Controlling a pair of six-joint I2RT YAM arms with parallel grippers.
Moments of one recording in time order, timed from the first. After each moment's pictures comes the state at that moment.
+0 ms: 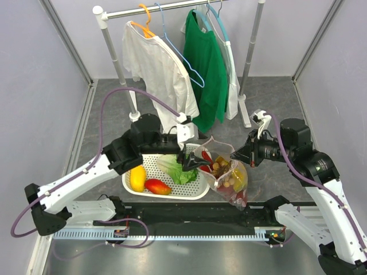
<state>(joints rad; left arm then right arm) -1.00 1.12 1.16 -0.21 0.48 0.18 0.38 0.77 1.12 -0.88 -0.62 0.23</state>
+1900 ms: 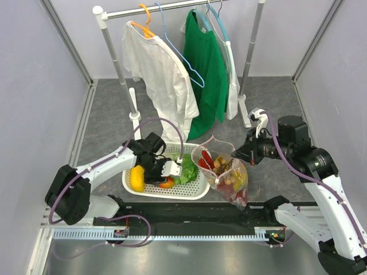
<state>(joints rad) -0.64 1.32 0.77 -0.83 0.40 1.04 0.38 0.81 1.15 -0.92 -0.59 0.15</state>
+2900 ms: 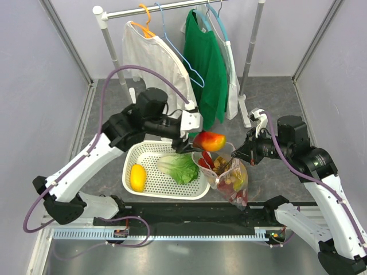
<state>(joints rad) -0.83 1.30 1.59 -0.76 0.69 0.51 0.38 0.82 1.15 -0.92 -0.58 0.15</state>
